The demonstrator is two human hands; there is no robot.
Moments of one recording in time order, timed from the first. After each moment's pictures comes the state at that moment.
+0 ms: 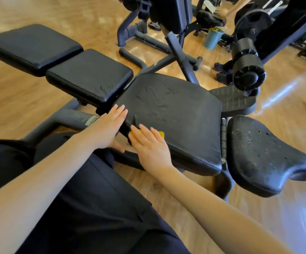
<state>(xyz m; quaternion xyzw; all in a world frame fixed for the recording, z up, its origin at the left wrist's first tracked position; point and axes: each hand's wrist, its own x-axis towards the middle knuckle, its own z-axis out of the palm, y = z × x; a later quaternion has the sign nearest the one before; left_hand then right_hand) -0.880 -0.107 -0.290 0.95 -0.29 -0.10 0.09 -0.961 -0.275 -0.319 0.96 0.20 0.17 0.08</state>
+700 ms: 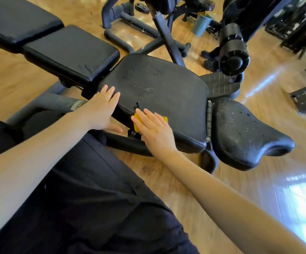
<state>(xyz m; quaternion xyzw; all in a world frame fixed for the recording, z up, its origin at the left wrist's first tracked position) -0.890 -0.123 -0.290 0.95 -0.30 -0.07 0.03 -0.985 -0.311 -0.317 0.96 0.19 0.19 0.09</state>
